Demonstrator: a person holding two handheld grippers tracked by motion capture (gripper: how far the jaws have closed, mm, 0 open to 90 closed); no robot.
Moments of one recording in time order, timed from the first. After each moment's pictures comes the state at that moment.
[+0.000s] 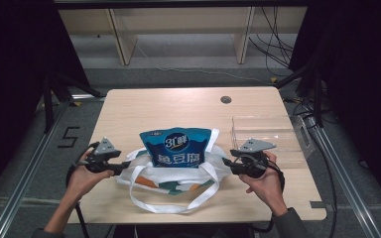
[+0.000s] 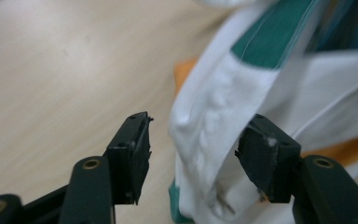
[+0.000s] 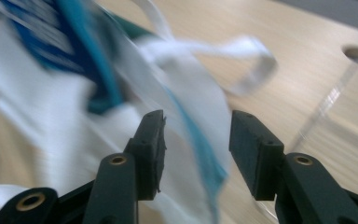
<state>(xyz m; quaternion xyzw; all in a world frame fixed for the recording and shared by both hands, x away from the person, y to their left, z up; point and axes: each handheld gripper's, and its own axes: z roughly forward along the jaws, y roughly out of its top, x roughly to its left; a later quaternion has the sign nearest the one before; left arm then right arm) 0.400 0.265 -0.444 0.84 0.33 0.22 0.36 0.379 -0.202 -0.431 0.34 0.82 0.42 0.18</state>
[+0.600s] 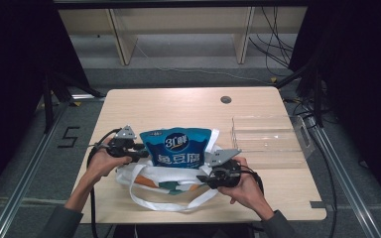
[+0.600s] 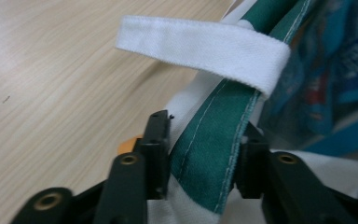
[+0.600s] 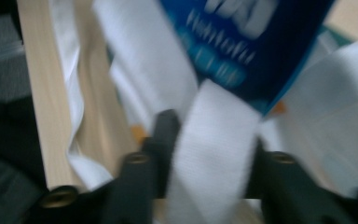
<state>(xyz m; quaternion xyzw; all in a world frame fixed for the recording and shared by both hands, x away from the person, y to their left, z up) 0.450 0.212 -0.446 0.87 0.29 0.12 0.37 0.366 -0.135 -0.443 0.21 0.90 0.38 0.10</state>
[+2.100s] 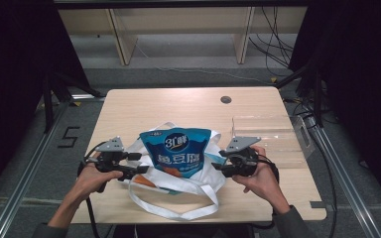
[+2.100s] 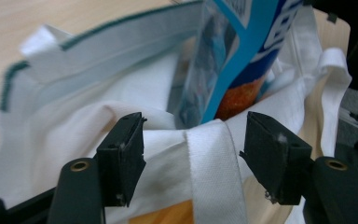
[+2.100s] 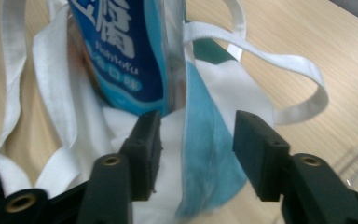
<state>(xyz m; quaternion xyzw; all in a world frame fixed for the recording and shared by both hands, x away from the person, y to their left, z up) 0.392 0.221 -0.444 0.84 0.28 0.05 0.47 0.383 -0.172 -0.411 0.26 0.88 0.38 0.15</state>
